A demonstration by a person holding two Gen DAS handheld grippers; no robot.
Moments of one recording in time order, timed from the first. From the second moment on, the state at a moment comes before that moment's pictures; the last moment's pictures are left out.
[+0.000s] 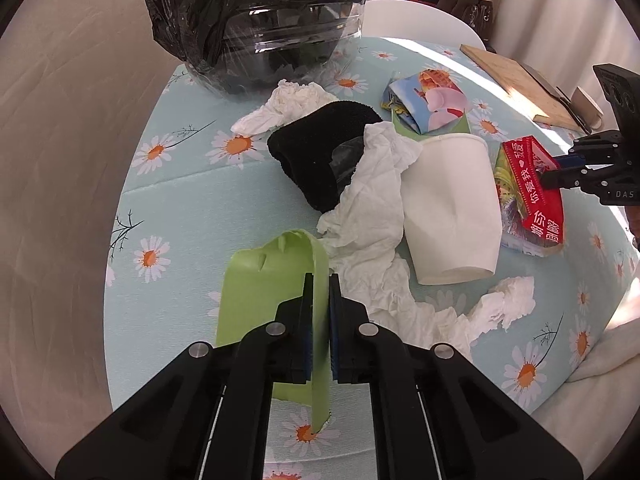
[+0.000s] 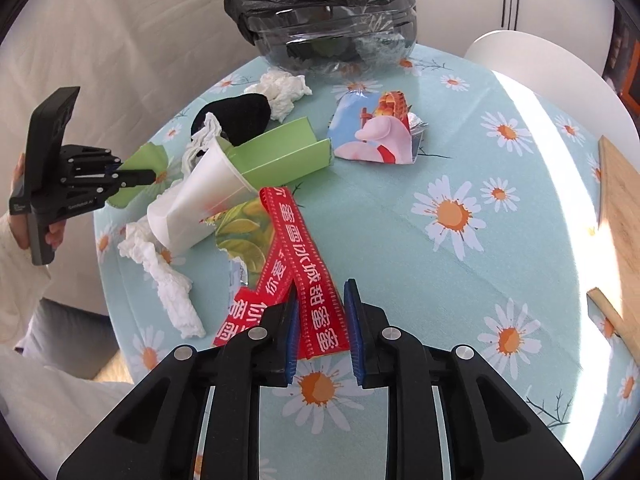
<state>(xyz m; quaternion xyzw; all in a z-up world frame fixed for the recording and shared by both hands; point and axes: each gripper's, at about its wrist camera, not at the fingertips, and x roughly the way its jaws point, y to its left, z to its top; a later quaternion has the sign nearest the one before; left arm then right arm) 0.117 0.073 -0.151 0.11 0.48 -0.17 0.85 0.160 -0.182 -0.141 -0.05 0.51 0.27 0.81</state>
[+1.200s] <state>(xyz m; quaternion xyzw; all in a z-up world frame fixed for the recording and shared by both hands) 0.099 0.042 -0.012 0.09 0.39 -0.19 0.90 0.118 -0.288 -0.047 0.03 0.43 0.19 0.88</state>
